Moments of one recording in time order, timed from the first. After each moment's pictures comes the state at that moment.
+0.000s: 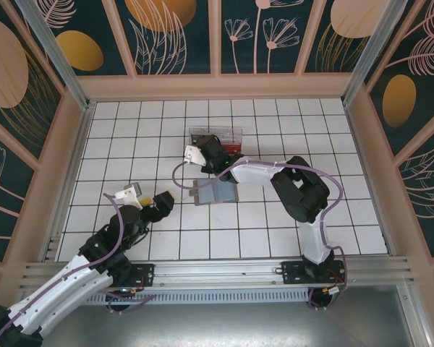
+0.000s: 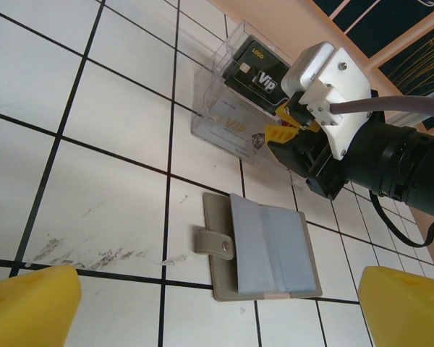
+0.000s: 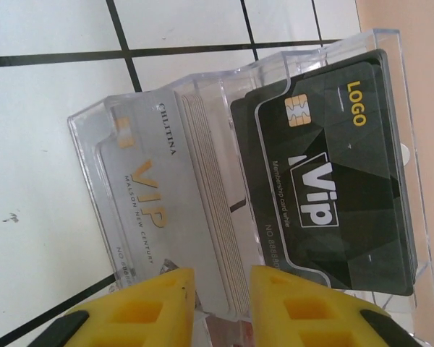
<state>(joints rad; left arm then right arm) -0.74 0.36 0.23 -0.27 -0.32 -0.90 0.82 2.02 1.32 -0.02 0.33 -0.78</state>
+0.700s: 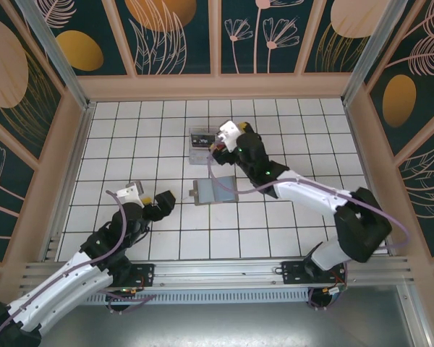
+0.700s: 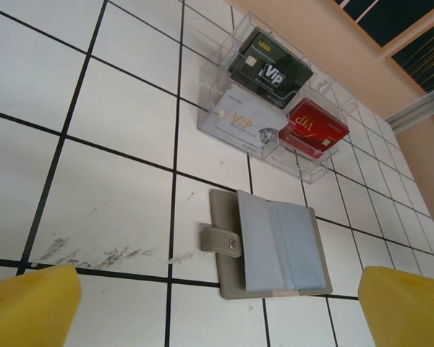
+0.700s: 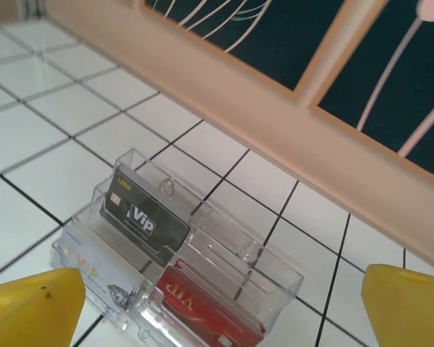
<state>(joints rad) -0.74 0.43 0.26 -0.27 -0.32 -0.89 0.76 1.45 0.92 0.23 0.29 -0.23</state>
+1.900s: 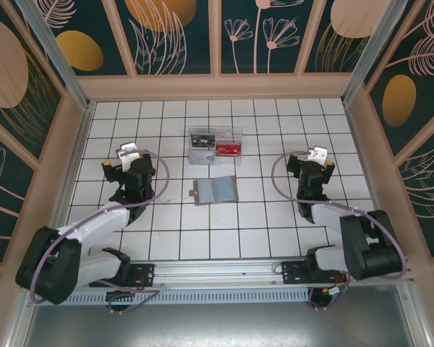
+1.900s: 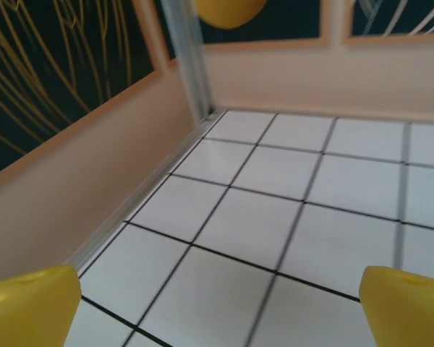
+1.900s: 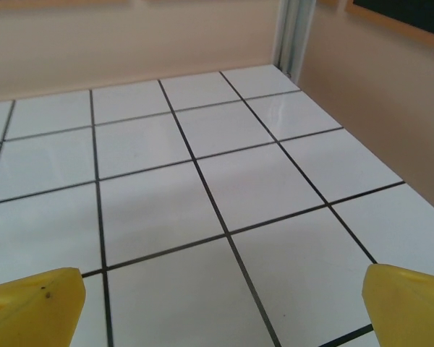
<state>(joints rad) -0.40 1.23 0.48 0.37 -0.91 -0.13 0.19 1.34 0.33 0.69 0.48 0.13</state>
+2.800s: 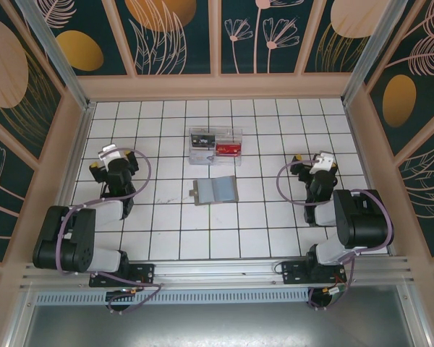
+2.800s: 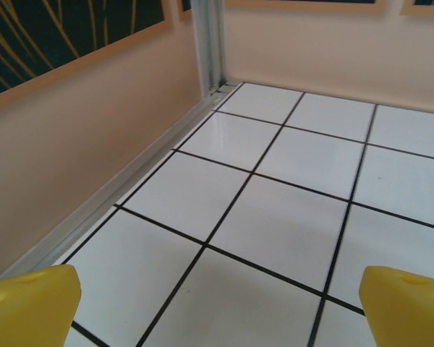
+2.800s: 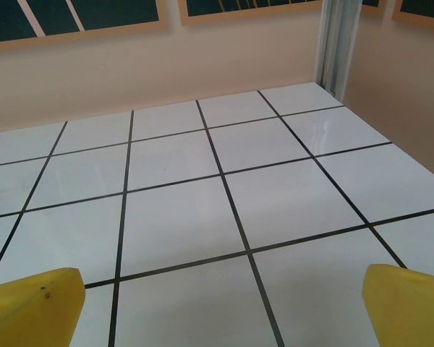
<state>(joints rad) -0.11 1.39 0.38 0.70 -0.58 -0.15 0.01 1.54 0.21 1.15 0.15 0.10</state>
